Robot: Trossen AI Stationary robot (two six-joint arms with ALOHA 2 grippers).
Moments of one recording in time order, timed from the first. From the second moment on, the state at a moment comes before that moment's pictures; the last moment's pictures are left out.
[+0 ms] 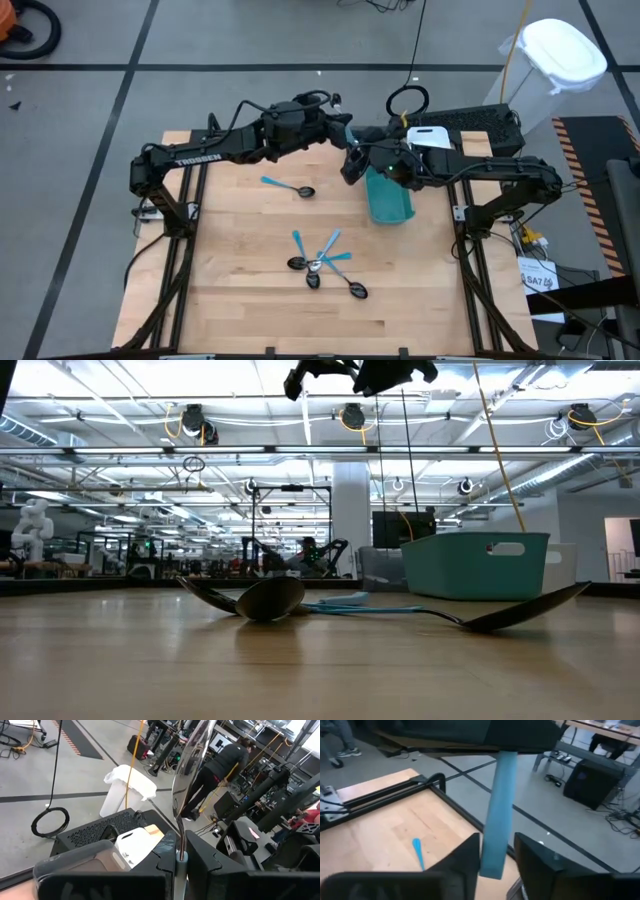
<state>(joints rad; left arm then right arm) 0.22 1.68 1.67 -0.12 -0.31 -0.63 -0.06 1.41 1.39 -0.50 0.71 0.26</state>
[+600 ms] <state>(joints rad) 0.25 1.66 1.67 -0.29 -0.15 -0.63 -0.05 1.41 1.39 -0.53 0.71 0.37</state>
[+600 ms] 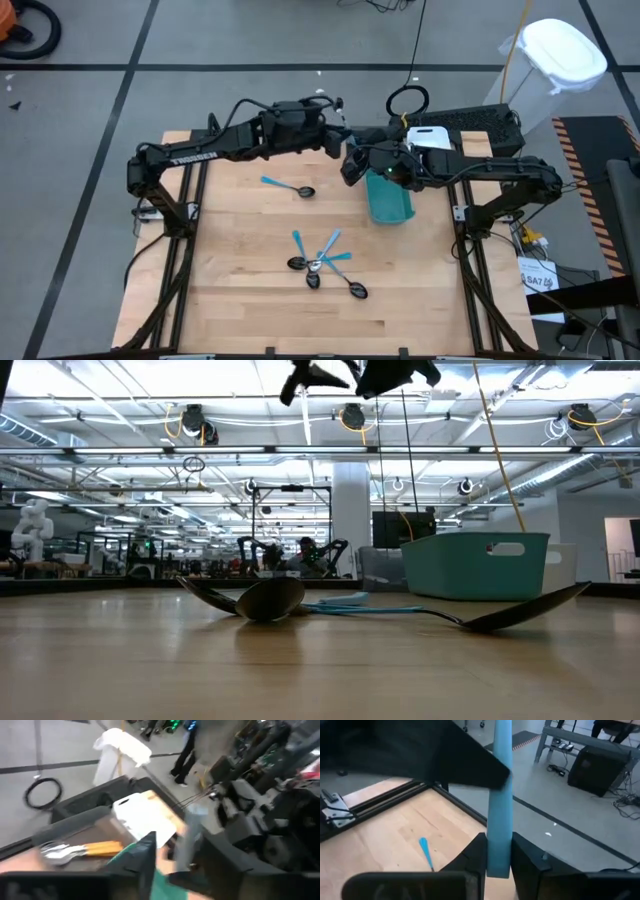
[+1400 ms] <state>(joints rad) 0.25 1.54 1.67 -0.89 -0.14 -0.20 -0.16 1.19 1.39 -1.14 0.70 0.83</state>
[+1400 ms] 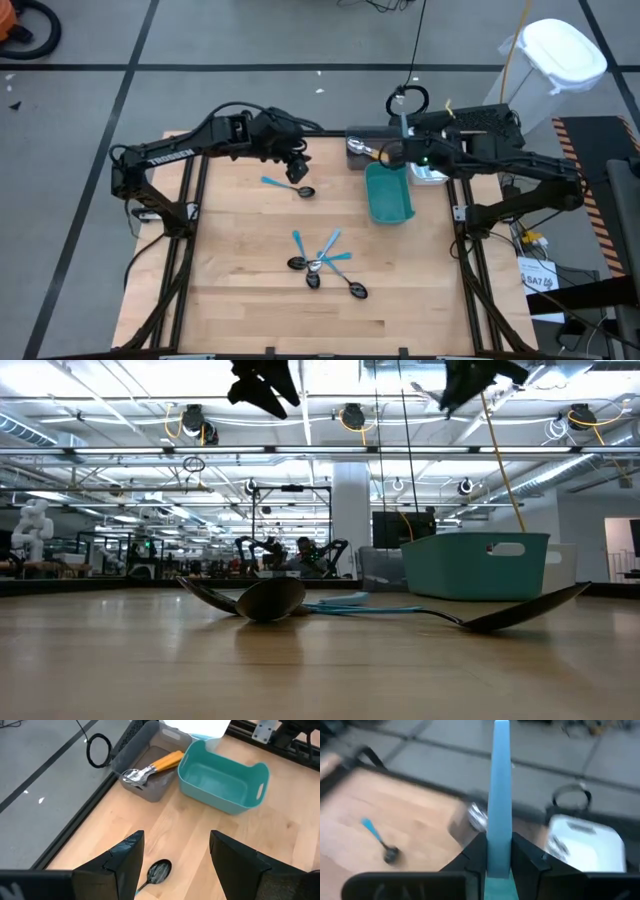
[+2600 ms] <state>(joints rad) 0.18 1.61 1.67 -0.93 -0.14 -0.20 -0.64 1.19 0.98 -1.15 0.17 0.72</state>
